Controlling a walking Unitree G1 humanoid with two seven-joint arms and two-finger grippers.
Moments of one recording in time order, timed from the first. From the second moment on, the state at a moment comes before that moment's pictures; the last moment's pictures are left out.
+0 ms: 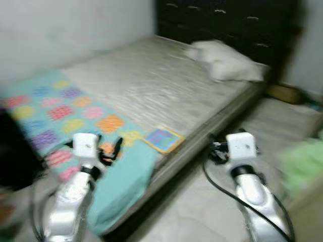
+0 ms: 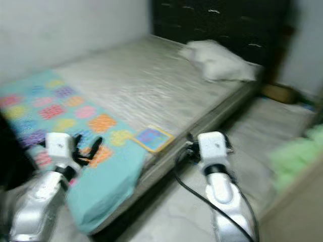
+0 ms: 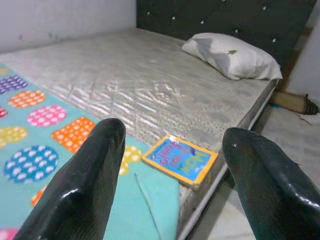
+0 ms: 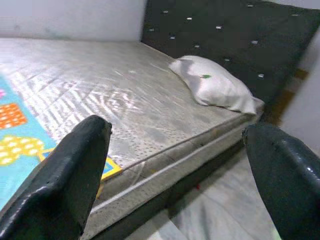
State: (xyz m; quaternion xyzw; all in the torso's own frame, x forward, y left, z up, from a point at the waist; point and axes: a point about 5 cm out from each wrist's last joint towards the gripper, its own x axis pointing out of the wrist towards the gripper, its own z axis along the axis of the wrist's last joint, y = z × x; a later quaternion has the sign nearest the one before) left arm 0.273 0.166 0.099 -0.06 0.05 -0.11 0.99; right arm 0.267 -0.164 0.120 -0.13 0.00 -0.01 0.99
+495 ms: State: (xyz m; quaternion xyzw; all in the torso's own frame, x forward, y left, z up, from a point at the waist) left arm 0.273 0.171 0.101 -0.05 0.05 -0.10 0.99; right arm 0.267 -0.159 0.121 -0.12 0.00 0.00 0.99
